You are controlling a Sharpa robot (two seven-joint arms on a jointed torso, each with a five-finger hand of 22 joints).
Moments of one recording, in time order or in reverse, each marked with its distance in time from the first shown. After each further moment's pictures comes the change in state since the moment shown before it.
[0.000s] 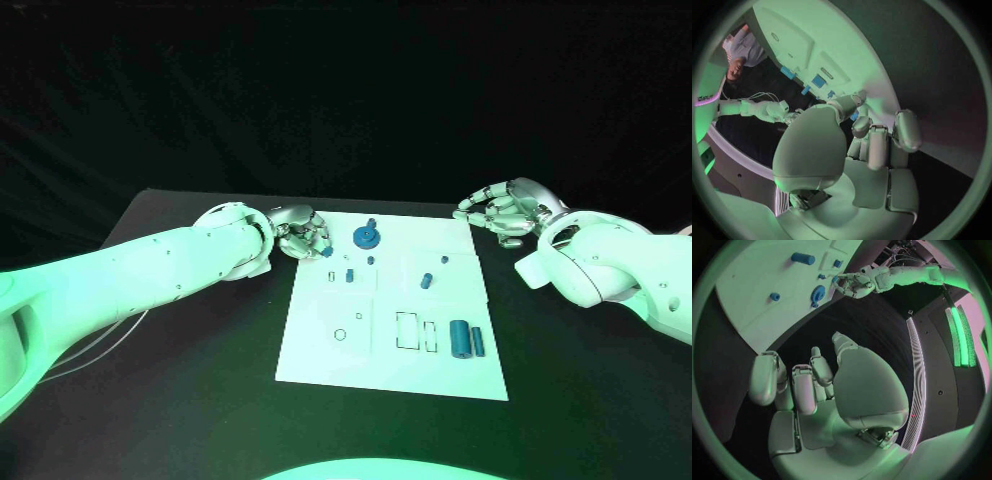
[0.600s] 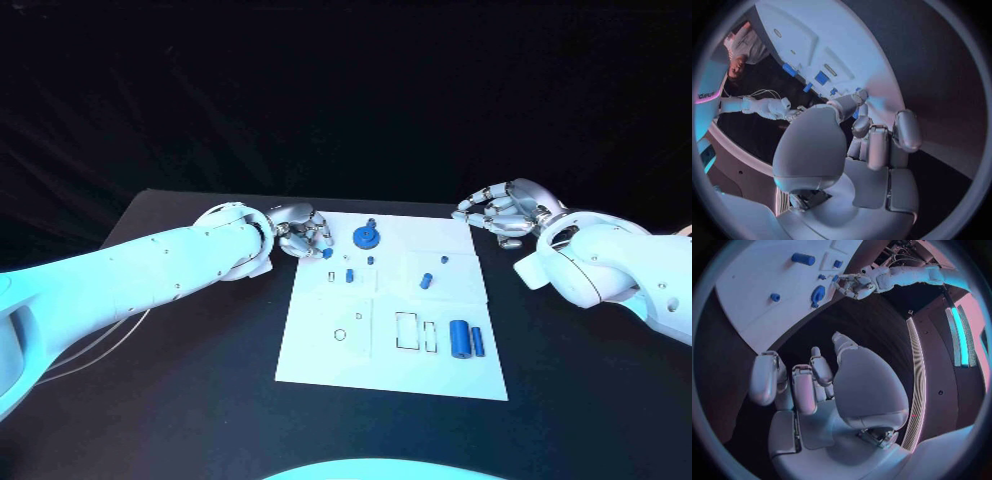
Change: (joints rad) left arm 0.000 -0.006 0.003 0.010 0.035 -0.013 0.022; left_hand 0.000 0.000 0.000 0.000 0.000 0.032 0.003 -0.012 0.000 0.000 0.000 0.000 0.001 0.000 0.000 0.000 0.000 0.000 0.000 0.000 0.000 0.001; right arm -0.002 0.001 0.000 -0.001 0.000 0.000 0.000; right_hand 0.000 0.000 0.000 0.000 0.000 0.000 0.000 0.000 0.000 0.000 0.000 0.000 0.000 0.000 0.000 0.000 0.000 0.000 0.000 0.000 0.000 0.000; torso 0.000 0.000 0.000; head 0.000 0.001
